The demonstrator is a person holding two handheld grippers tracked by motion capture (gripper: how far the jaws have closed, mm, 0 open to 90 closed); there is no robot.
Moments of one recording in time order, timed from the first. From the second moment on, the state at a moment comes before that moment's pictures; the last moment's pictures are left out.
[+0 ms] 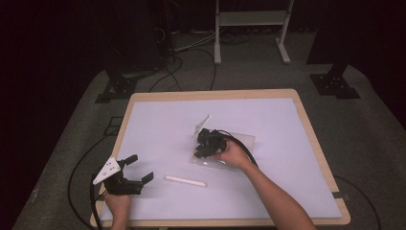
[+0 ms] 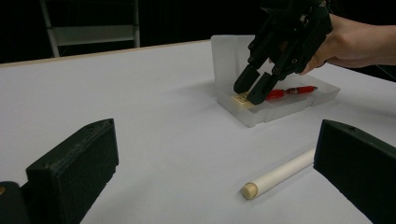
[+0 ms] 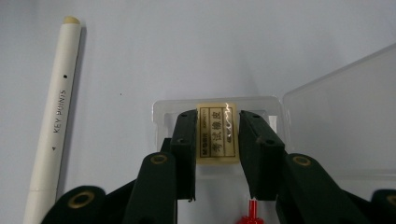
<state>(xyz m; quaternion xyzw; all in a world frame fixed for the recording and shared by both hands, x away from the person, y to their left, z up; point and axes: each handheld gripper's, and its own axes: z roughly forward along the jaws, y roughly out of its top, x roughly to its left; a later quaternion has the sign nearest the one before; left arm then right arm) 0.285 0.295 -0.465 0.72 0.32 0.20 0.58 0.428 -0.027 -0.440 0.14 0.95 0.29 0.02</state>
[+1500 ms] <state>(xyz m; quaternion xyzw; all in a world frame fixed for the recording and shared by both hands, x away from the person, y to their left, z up) 0.285 0.295 -0.465 0.72 0.32 0.20 0.58 0.383 -0.033 -0.412 0.10 0.94 0.33 0.01</state>
